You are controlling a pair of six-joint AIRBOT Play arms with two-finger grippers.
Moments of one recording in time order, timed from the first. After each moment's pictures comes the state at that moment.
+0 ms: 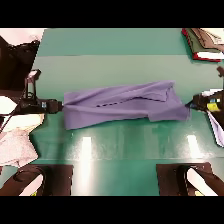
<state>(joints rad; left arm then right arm) -0.08 -0.86 0.78 1.20 -0.91 -1.50 -0.33 -0.97 0.98 -1.10 1.34 1.37</state>
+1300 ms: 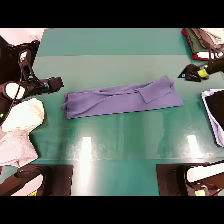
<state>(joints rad) -0.08 -1.05 0.91 1.21 -0.62 -1.64 -0.33 -1.68 1.66 -1.09 1.39 1.31</state>
